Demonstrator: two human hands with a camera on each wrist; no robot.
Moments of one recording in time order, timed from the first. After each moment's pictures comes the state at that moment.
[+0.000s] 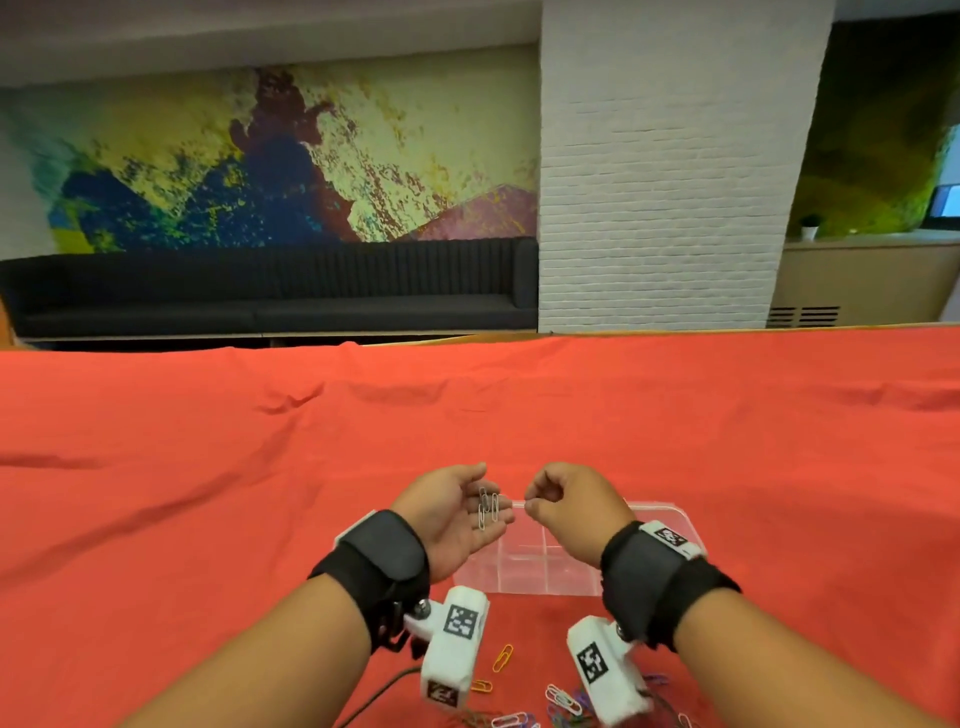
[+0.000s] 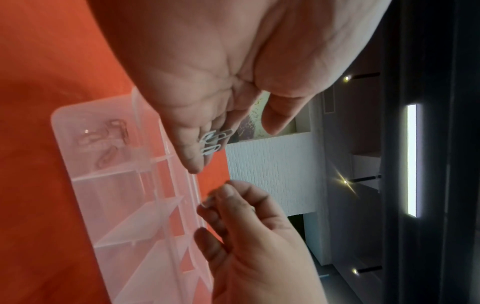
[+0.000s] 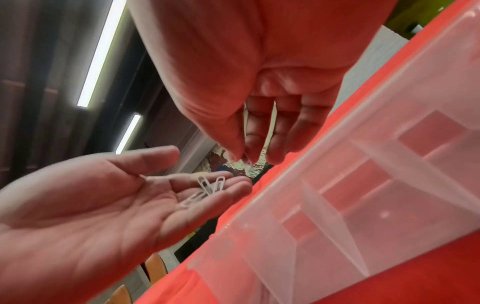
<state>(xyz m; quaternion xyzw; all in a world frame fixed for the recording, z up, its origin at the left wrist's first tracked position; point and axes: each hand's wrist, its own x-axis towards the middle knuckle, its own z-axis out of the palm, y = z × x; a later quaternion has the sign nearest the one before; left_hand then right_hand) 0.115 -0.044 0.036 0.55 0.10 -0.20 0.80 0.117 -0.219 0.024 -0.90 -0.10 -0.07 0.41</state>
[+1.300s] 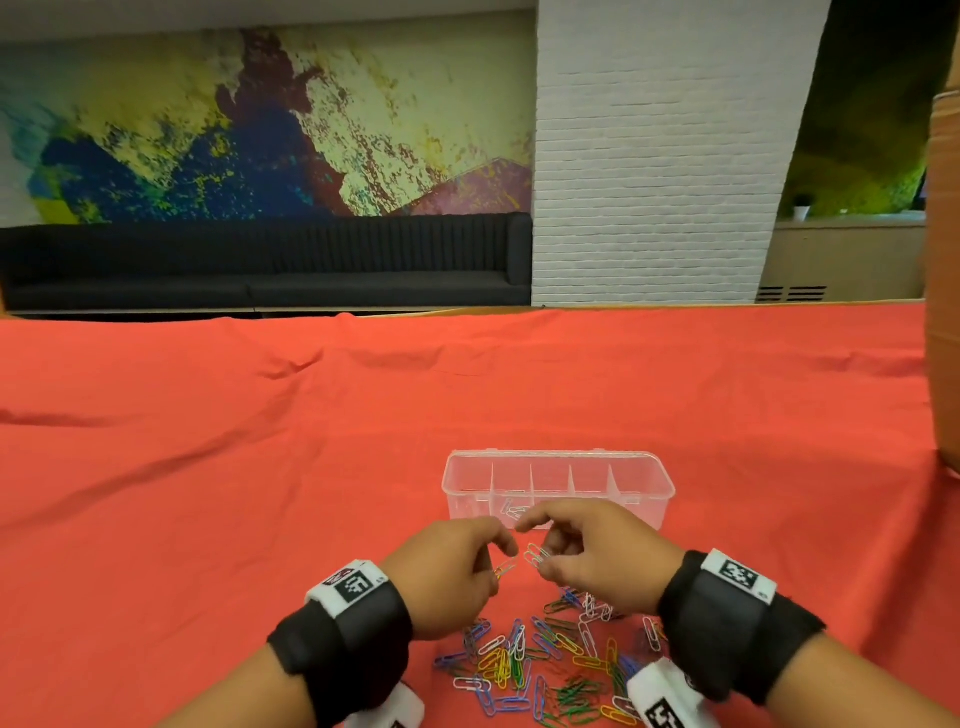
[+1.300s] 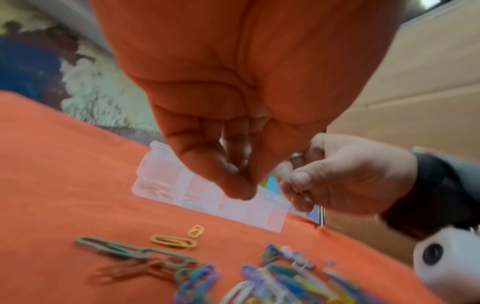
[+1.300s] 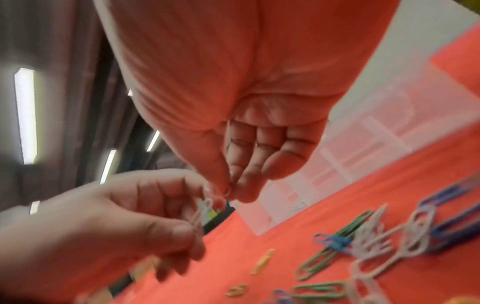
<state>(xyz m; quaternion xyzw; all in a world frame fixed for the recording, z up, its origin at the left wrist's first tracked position) -0.001 -0.038 0.003 0.94 -0.21 -0.05 0.26 0.010 -0.250 0.009 -0.88 -0.21 0.09 0.41</state>
